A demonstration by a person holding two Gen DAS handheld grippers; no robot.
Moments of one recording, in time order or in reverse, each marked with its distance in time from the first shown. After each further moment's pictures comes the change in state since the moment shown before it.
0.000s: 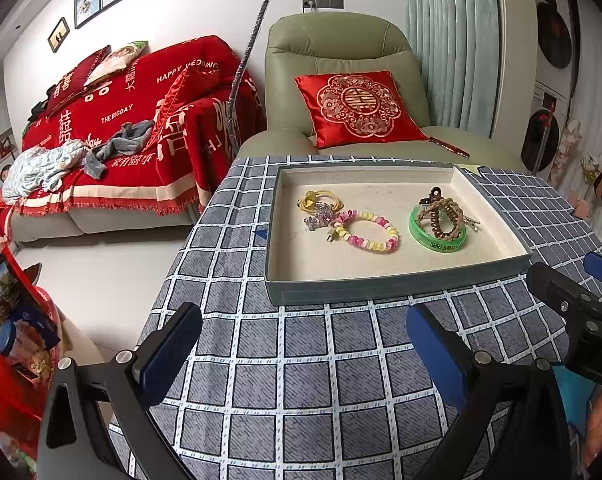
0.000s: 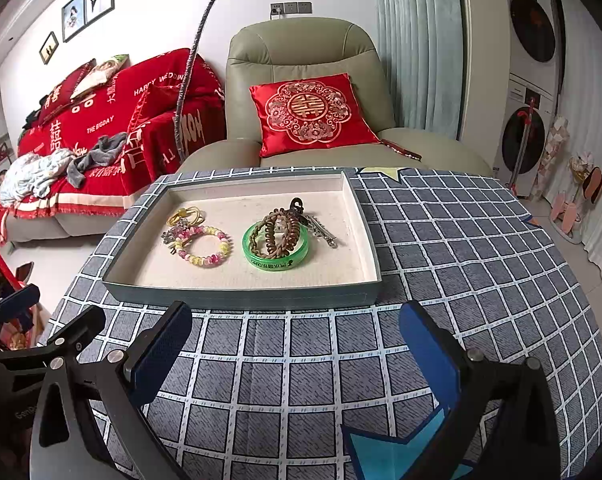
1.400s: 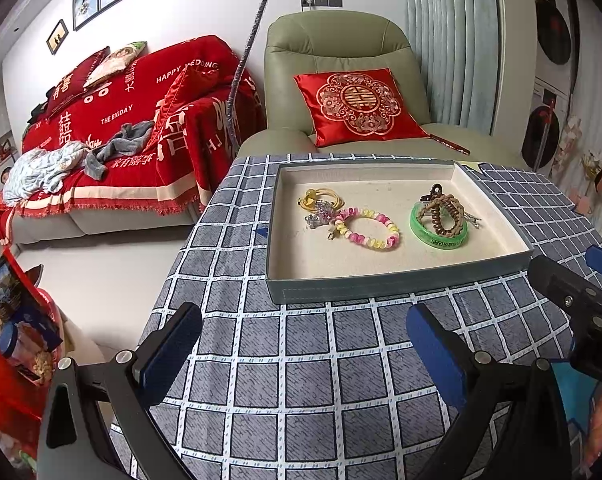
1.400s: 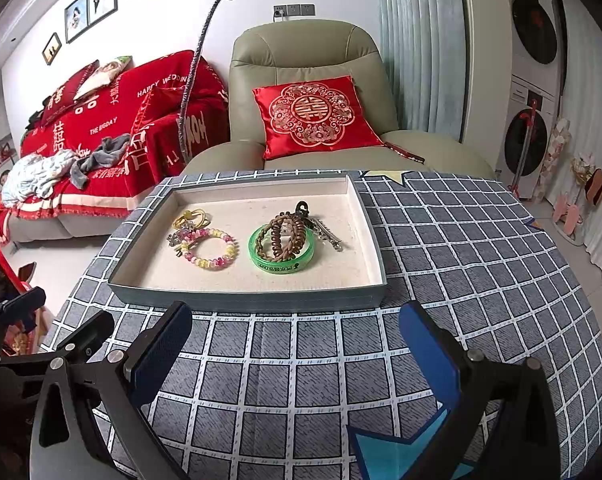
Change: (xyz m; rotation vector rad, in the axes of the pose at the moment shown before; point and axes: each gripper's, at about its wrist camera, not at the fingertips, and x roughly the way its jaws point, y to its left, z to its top) left arm 0.002 -0.001 -0.003 0.010 0.006 0.006; right arm -0.003 0.006 -0.001 -0.001 -0.002 0.006
